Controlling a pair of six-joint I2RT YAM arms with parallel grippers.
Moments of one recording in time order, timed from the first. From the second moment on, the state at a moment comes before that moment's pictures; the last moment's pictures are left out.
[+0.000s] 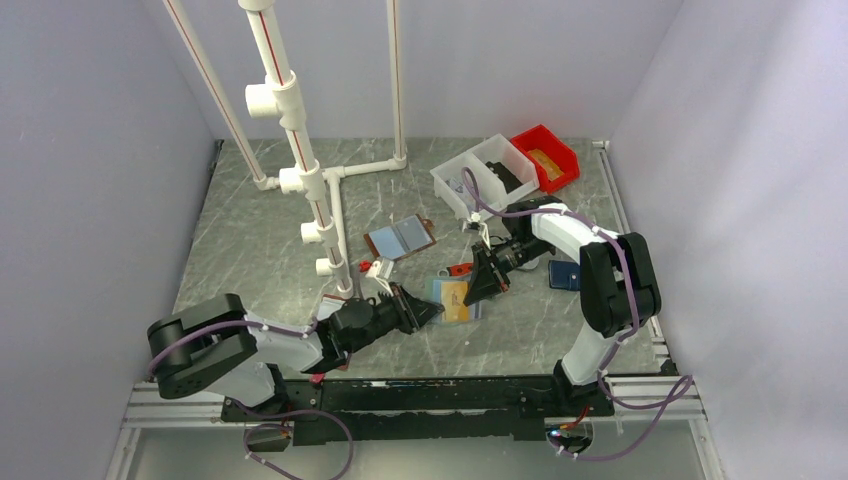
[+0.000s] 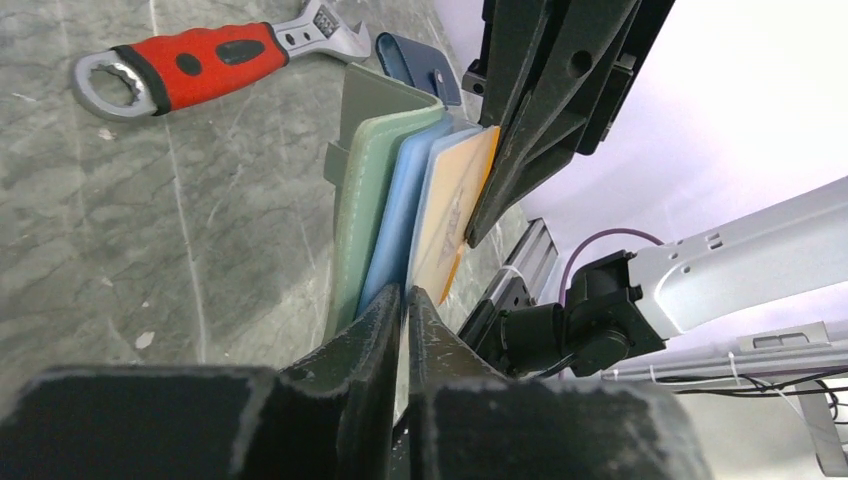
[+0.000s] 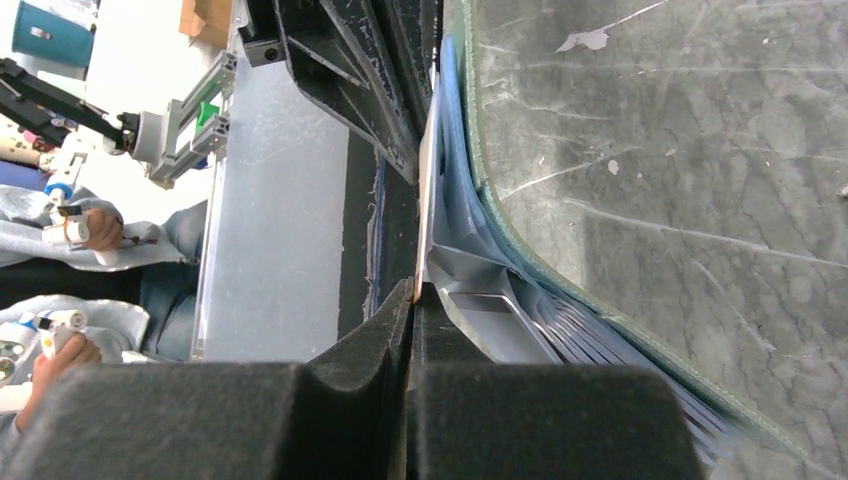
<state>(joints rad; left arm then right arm) -1.10 1.41 0.29 1.05 -0.15 -0.96 0.28 1.73 1.12 -1.28 -1.23 -1.04</state>
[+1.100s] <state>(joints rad) -1.08 1.16 0.19 0.52 -0.22 -1.07 0.21 1.60 1.08 -1.03 -0.99 -0.78</state>
